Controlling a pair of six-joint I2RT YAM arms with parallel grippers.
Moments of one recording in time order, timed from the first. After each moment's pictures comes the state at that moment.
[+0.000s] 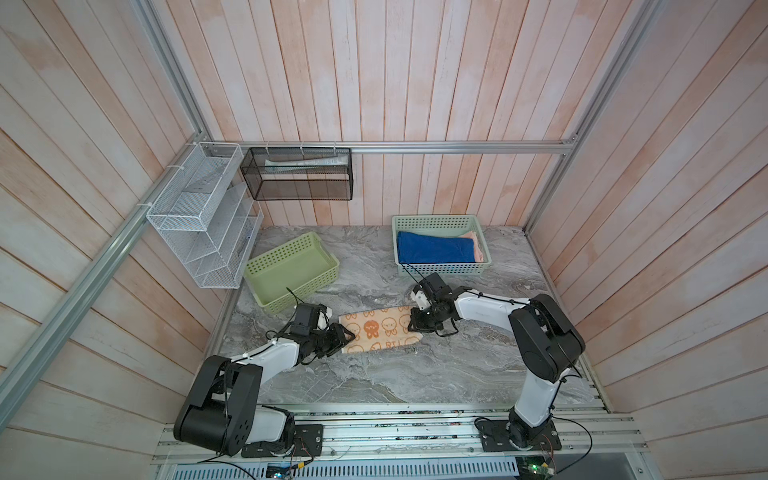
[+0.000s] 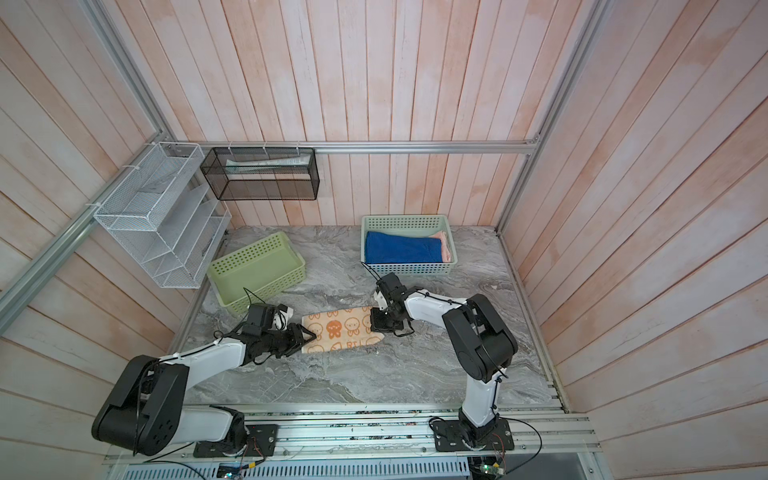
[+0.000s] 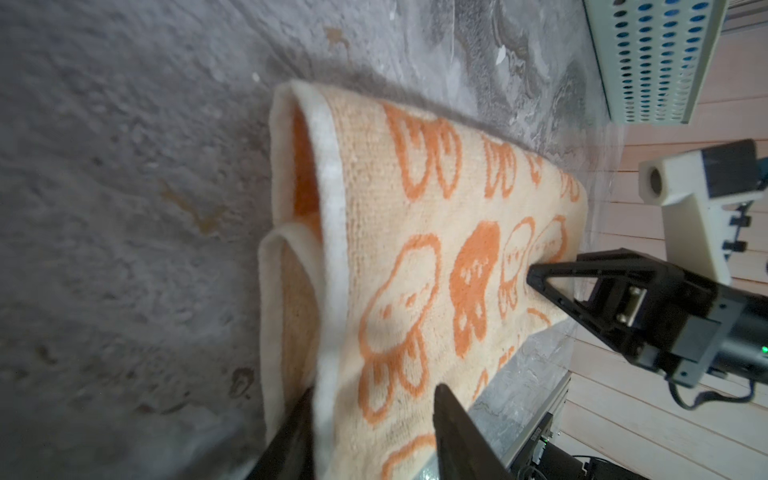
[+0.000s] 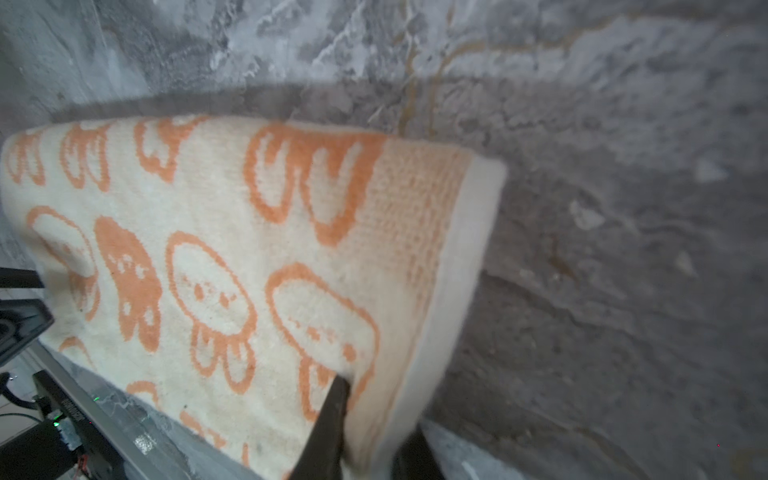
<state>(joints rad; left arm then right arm) -0.24 1.37 0.45 -0.04 0.56 -0.71 0.61 1.85 1.10 -0.45 -0.34 0.48</state>
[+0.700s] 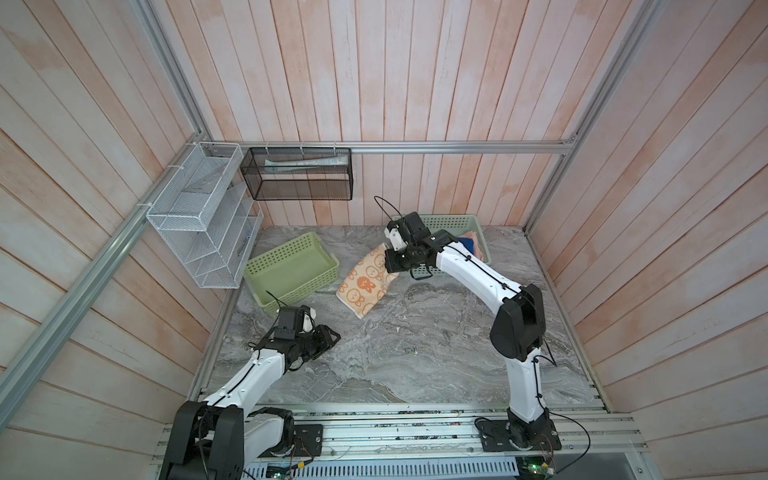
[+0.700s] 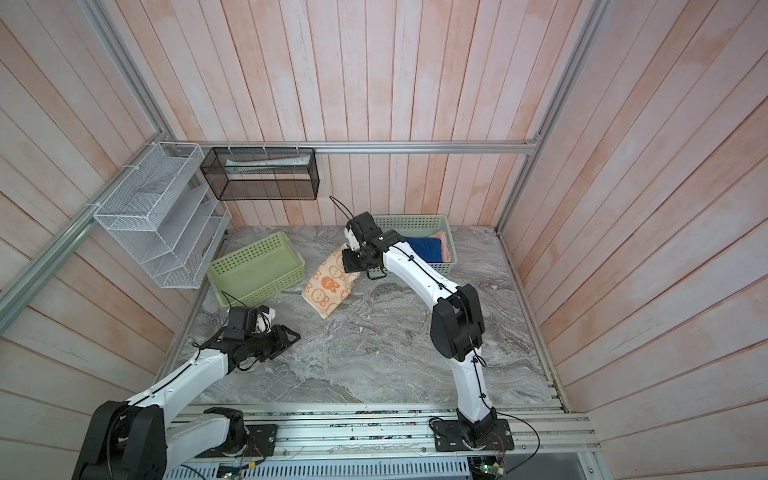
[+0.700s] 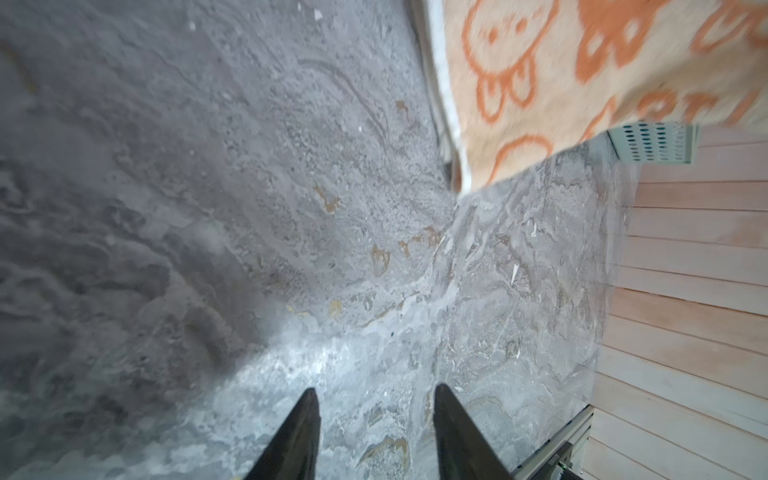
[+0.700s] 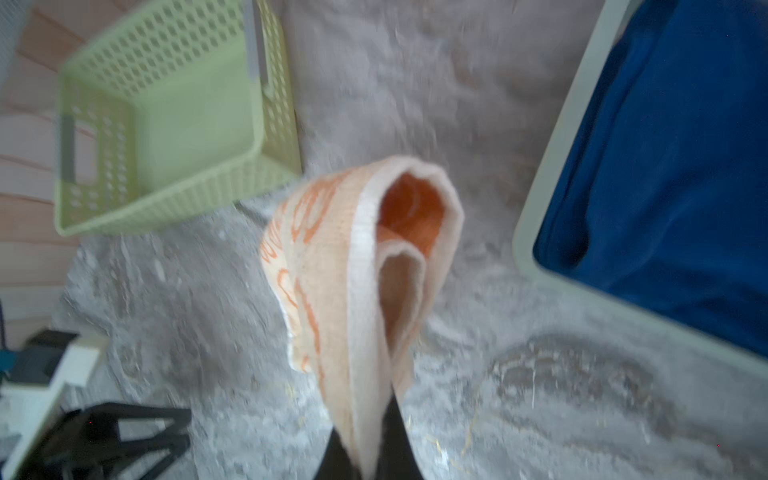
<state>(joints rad) -0.13 1.15 0.47 -0.28 0.49 -0.62 0.63 2.17 2.16 -0.86 -0.17 0.31</state>
